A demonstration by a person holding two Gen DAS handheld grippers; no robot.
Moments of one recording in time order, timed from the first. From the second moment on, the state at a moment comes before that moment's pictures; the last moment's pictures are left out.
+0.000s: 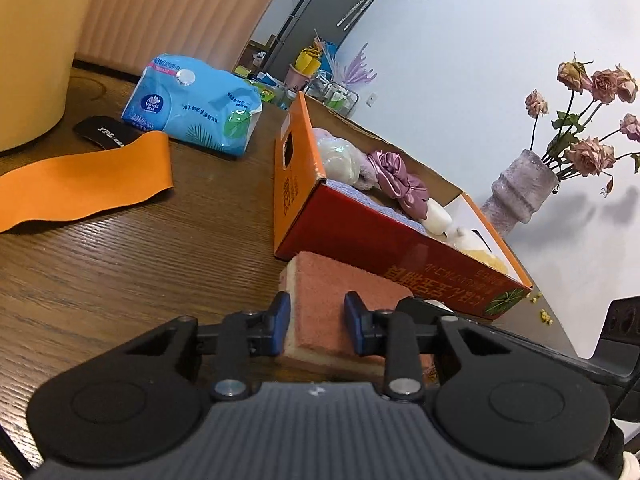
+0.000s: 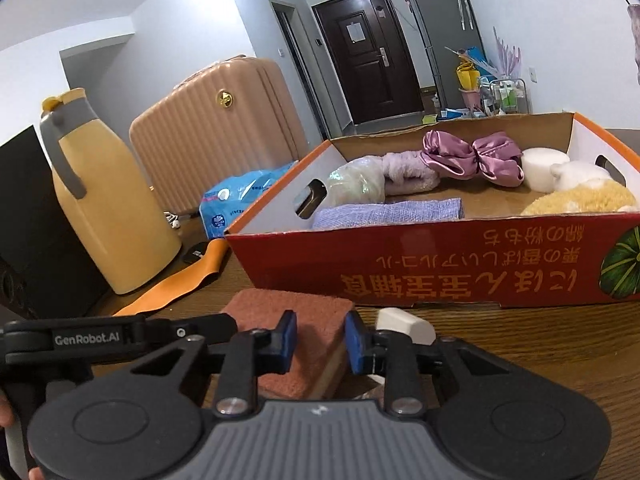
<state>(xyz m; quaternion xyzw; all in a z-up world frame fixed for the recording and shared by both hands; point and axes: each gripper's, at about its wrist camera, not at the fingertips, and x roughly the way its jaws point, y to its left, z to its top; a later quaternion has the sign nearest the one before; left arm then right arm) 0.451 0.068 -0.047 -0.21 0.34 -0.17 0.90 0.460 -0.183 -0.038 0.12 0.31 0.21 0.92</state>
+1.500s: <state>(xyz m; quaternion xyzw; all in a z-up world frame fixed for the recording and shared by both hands) 0.216 0.026 -0.034 -0.22 0.38 -0.19 0.88 0.215 -0.227 -0.035 0.16 0.33 0.19 0.91</state>
